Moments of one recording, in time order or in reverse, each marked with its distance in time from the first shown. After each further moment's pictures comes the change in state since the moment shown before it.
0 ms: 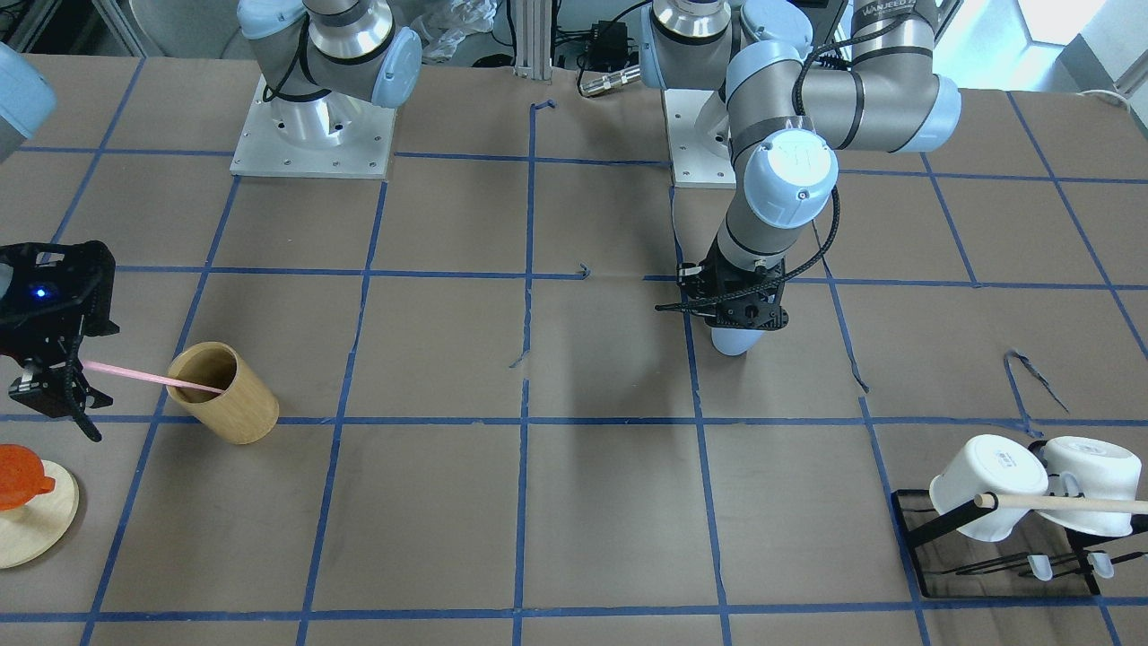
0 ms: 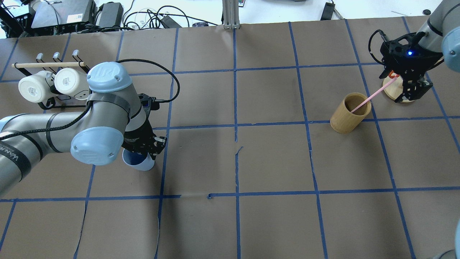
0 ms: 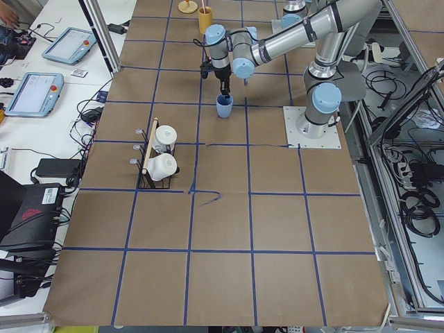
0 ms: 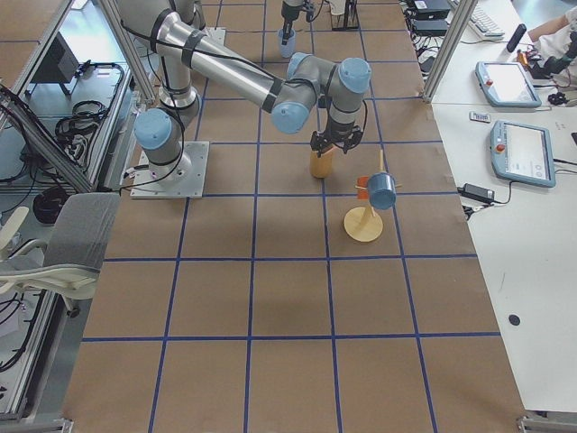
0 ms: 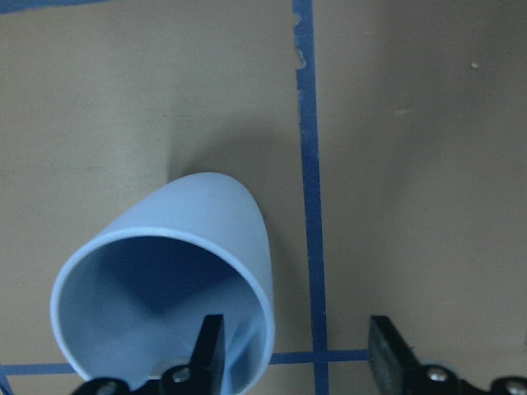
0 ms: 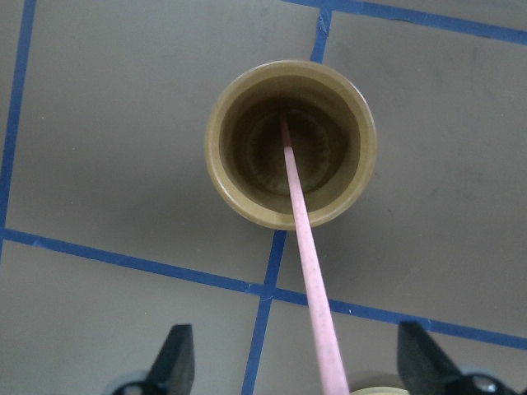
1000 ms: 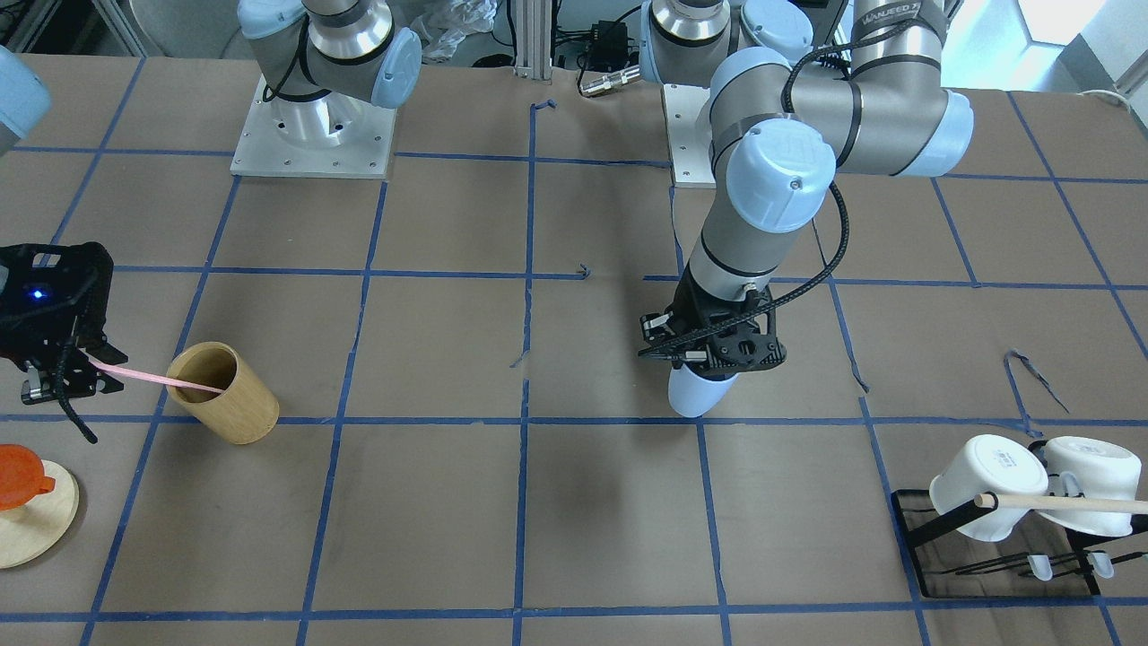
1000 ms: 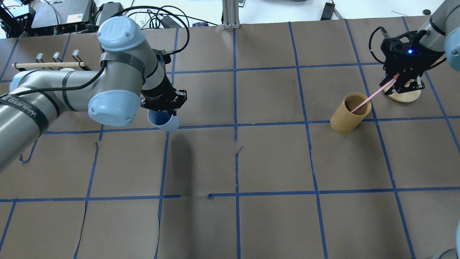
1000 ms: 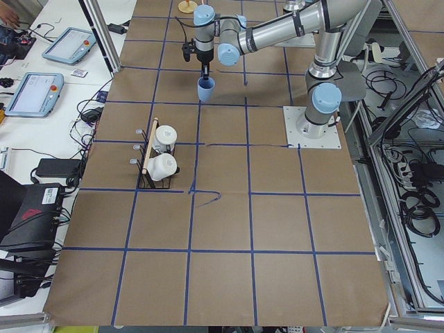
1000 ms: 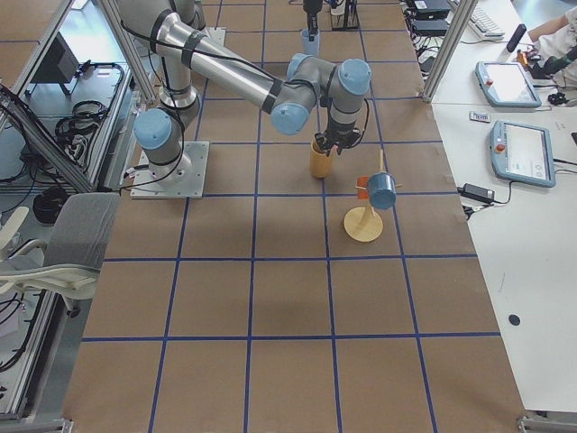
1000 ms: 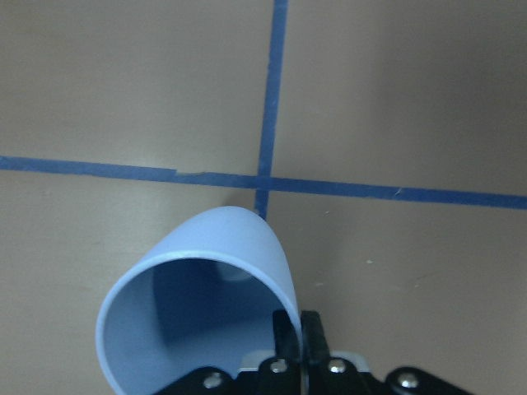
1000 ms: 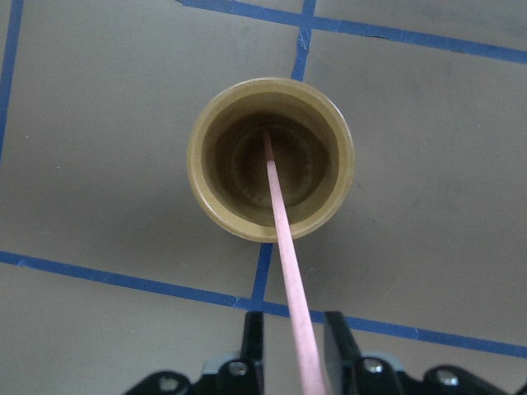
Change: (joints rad) left arm -0.115 -0.145 0.283 0.066 -0.102 -0.314; right arm -0.010 0.001 -0.002 0.000 0.046 0.015
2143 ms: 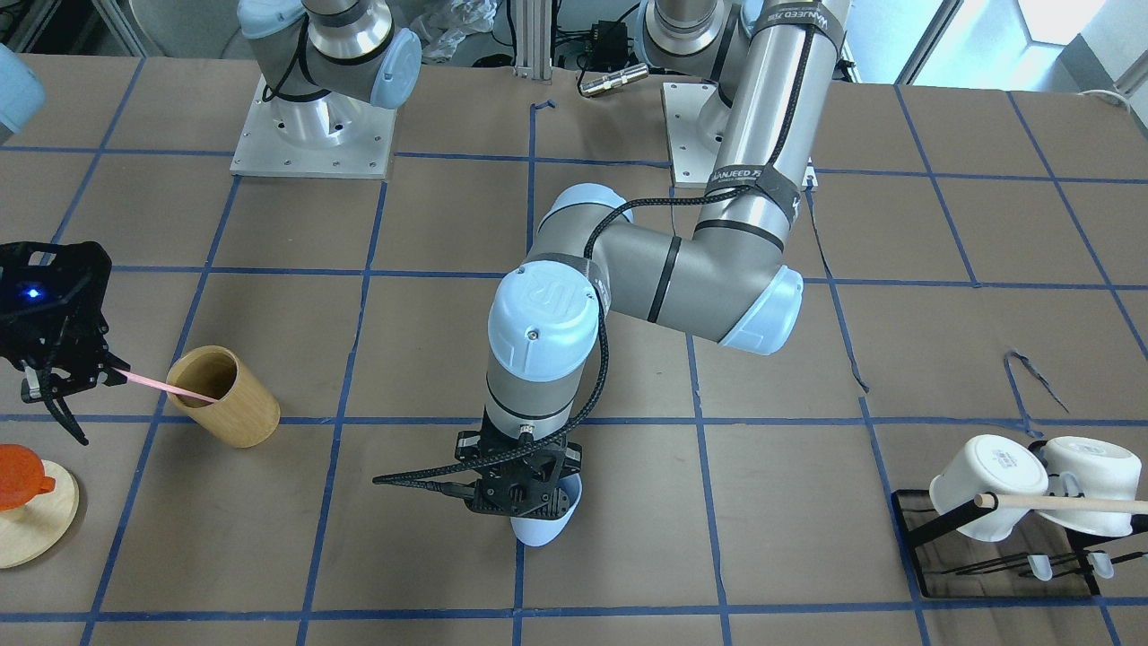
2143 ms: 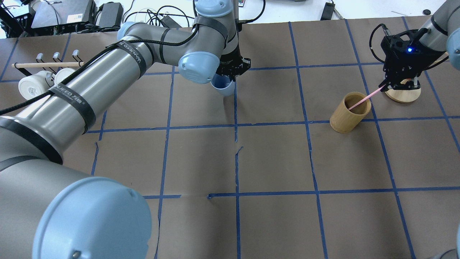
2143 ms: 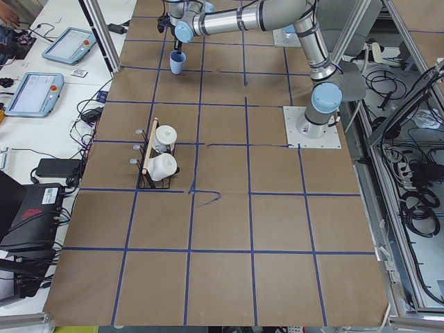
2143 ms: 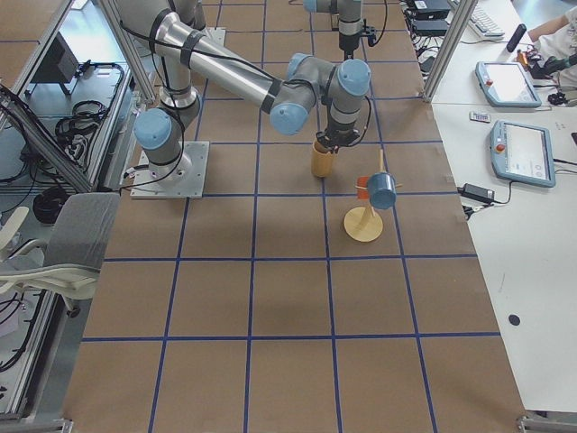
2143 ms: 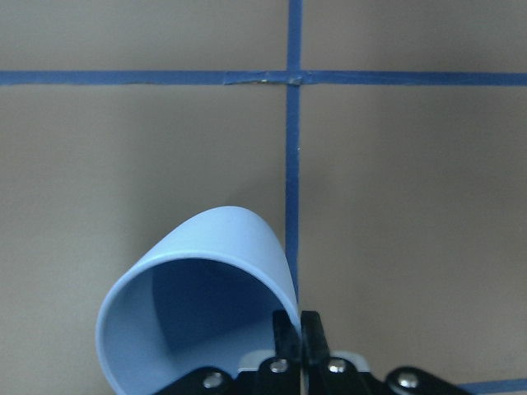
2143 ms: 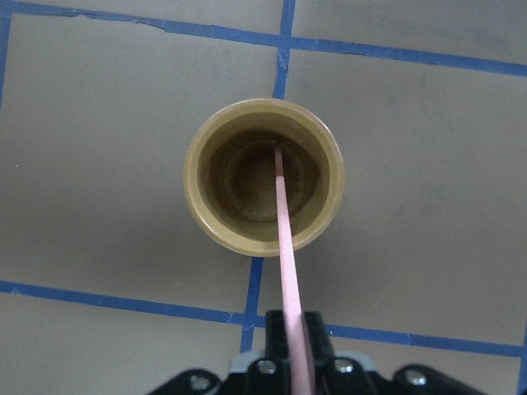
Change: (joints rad) left arm -0.212 -0.407 0.477 0.037 -0.006 -0.002; right arm -0.002 -0.009 -0.006 0.006 0.037 0.057
